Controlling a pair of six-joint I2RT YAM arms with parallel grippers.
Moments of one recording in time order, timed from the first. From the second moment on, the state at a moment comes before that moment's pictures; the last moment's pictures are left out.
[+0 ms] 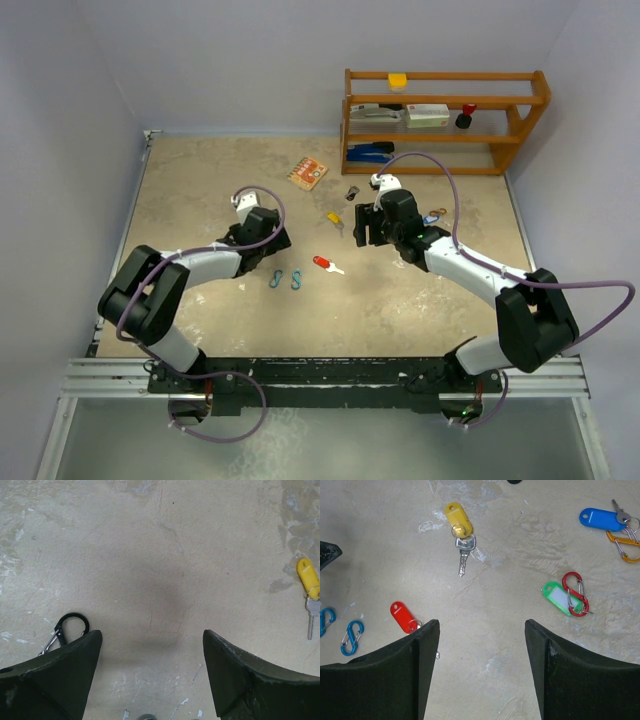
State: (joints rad) left arm -0.51 1.60 0.73 0.10 -0.38 -0.74; right arm 0.52 1.43 0.86 -0.08 0.09 0.25
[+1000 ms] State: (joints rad) left arm -0.51 1.42 0.77 -0.16 -0.60 -0.66; right arm 0.53 1.43 0.86 -0.07 0.08 0.25
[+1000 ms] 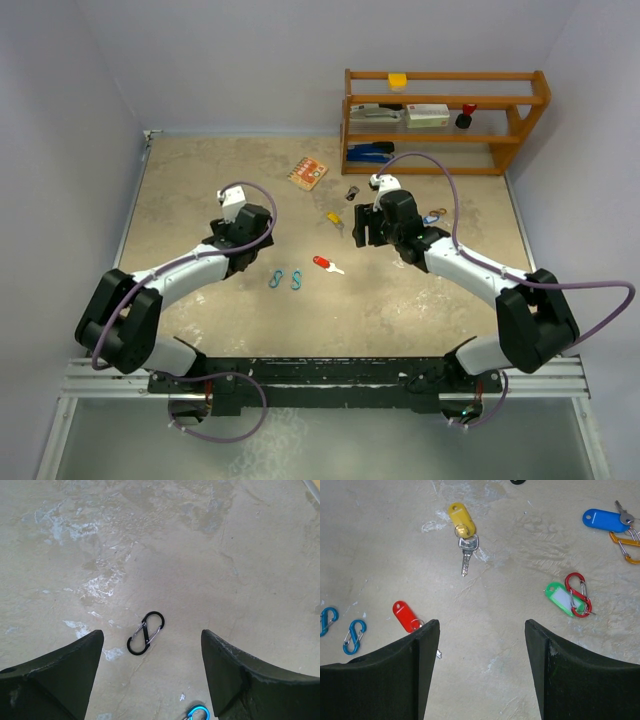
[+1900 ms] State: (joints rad) left arm -0.51 1.55 0.72 -0.08 -0.58 -0.65; right arm 0.53 1.42 0.86 -0.07 0.08 0.25
